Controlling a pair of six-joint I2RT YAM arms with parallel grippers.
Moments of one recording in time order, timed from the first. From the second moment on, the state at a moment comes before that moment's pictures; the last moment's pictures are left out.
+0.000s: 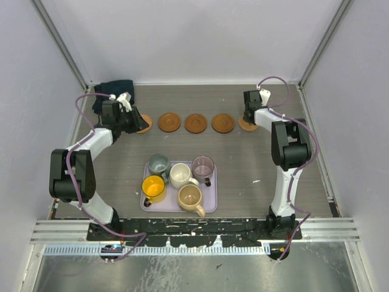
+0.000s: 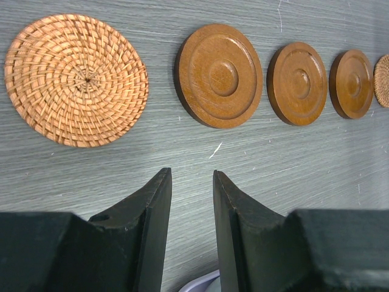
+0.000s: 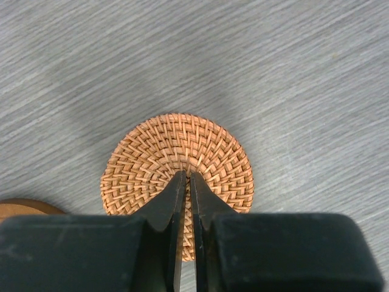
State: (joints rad) left arm -0.04 1.64 1.01 -0.02 0.39 -0.35; right arm 0.14 2.09 1.42 -0.19 0.41 0.46
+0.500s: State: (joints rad) left arm -0.04 1.64 1.01 -0.02 0.39 -0.35; right arm 0.14 2.05 1.38 -0.19 0.41 0.48
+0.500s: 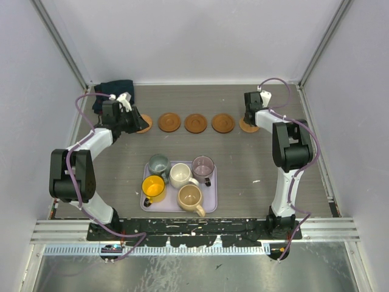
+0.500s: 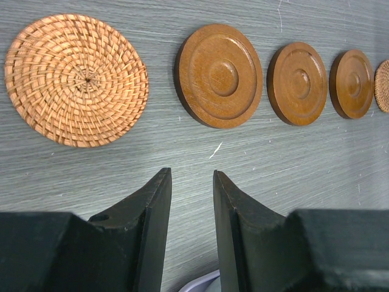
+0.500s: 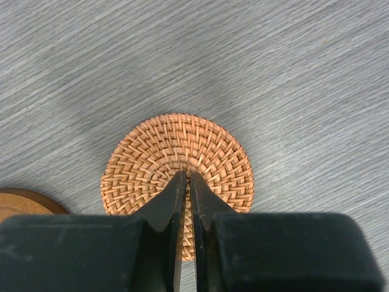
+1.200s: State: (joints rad) left arm -0.04 1.64 1.01 -0.02 0.39 -0.35; right arm 0.15 1.85 1.33 -0.08 0.32 0.34
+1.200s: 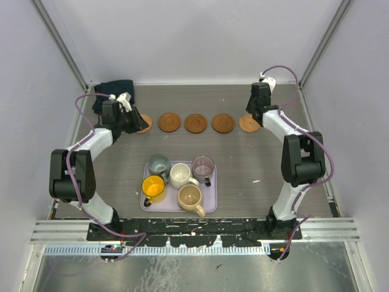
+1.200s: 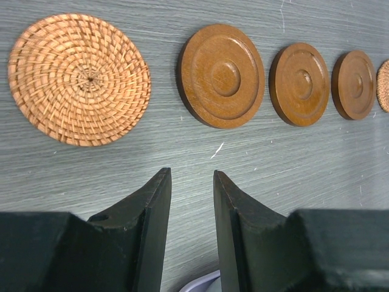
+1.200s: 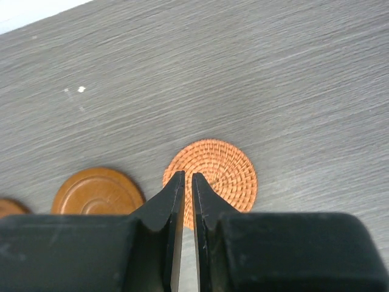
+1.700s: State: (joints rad) left arm -0.08 1.45 0.87 -0.12 0.25 -0.38; right arm 0.37 1.62 1.00 -0.10 0.16 0.37
